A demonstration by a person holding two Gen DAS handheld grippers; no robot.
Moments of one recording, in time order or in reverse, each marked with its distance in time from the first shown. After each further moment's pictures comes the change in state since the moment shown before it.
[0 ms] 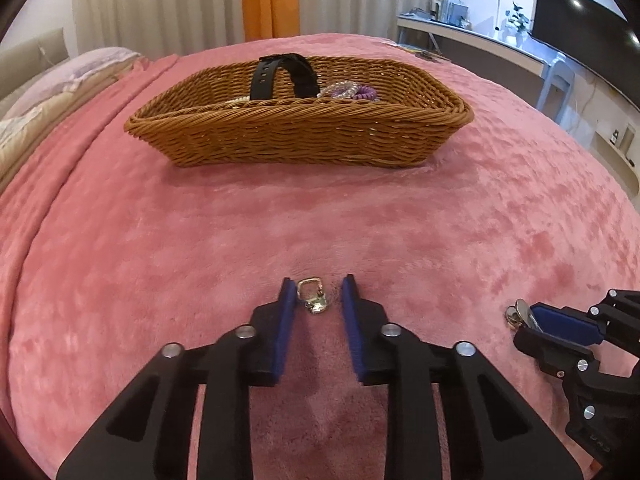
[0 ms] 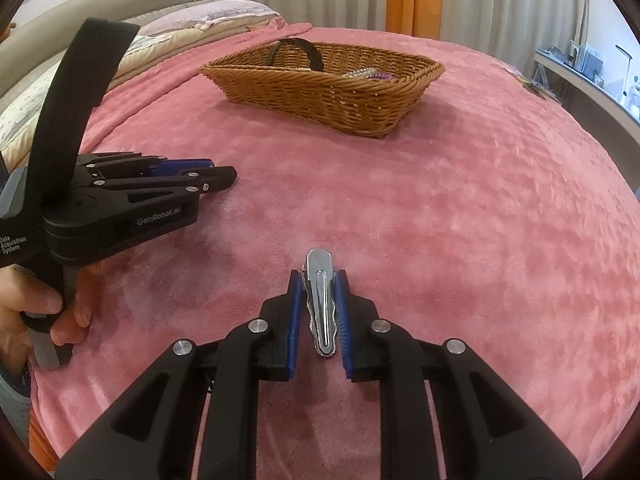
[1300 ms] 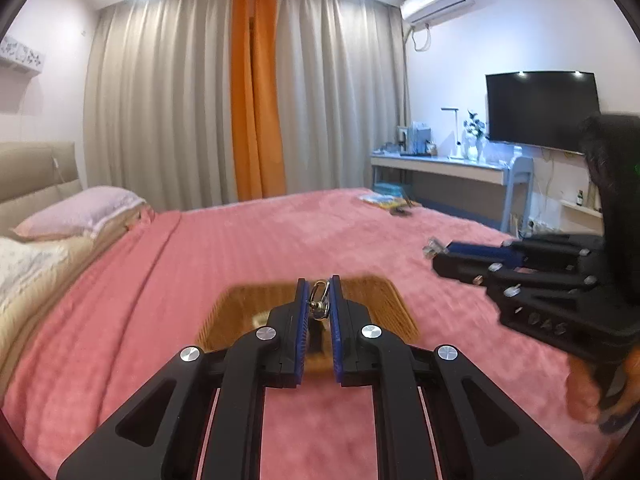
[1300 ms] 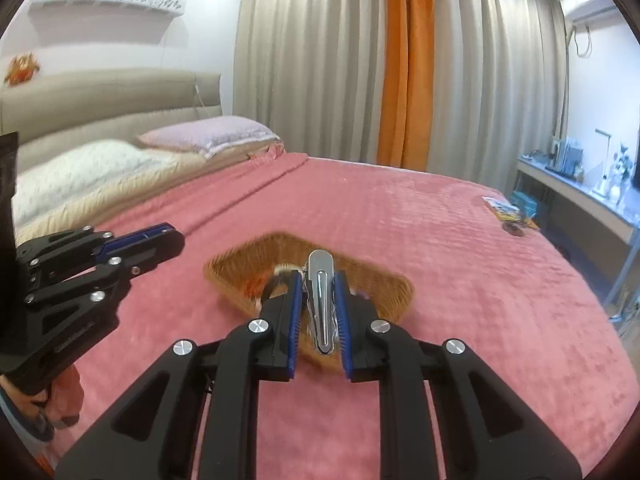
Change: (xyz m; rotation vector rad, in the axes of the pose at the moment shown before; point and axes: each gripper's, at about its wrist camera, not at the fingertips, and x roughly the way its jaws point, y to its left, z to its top) left arm -0.144 0.013 0.087 0.088 -0.546 -0.035; right arm -0.084 -0.004 0.152 -0.045 -0.421 -0.041
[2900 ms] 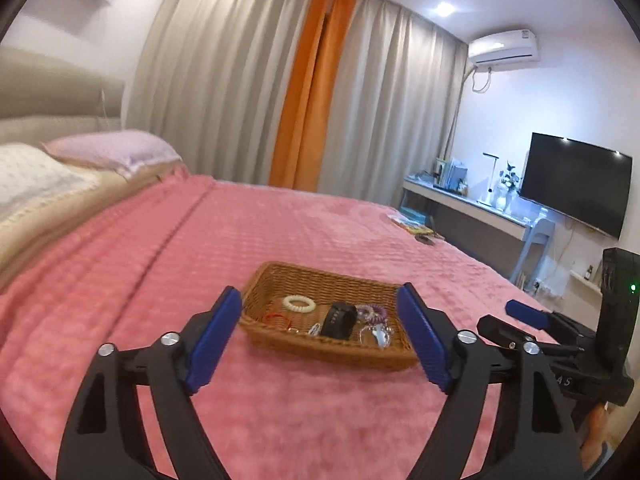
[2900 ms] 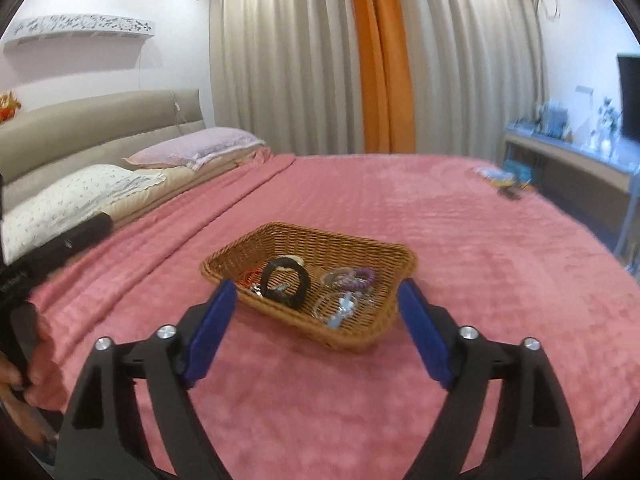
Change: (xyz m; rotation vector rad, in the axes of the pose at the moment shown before) left arm -0.049 0.060 -0.040 -0.267 -0.026 0.049; right arm -0.022 0.000 -0.045 0.108 -0.031 -0.035
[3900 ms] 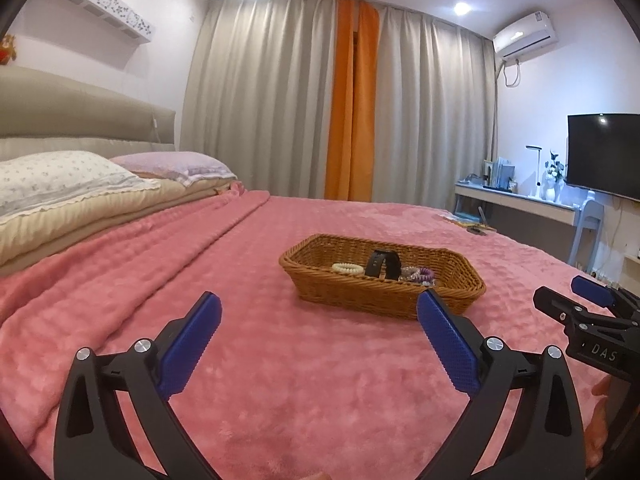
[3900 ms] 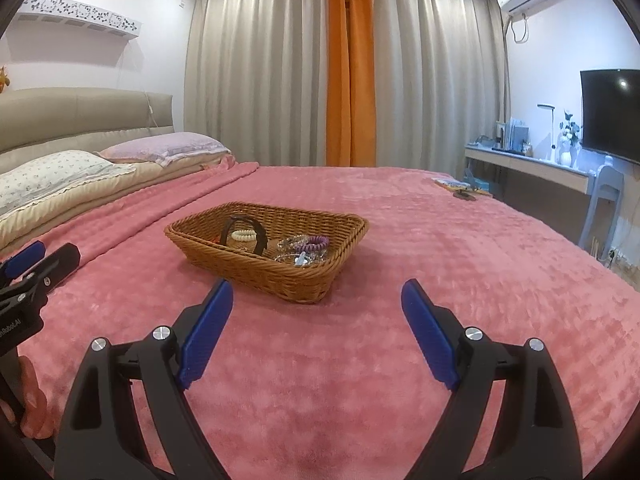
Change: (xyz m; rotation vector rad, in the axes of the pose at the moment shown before) left arm -0.019 -0.018 -0.090 0.054 -0.080 0.232; right arm -0.016 -0.008 -0.075 0.002 -0.060 -0.122
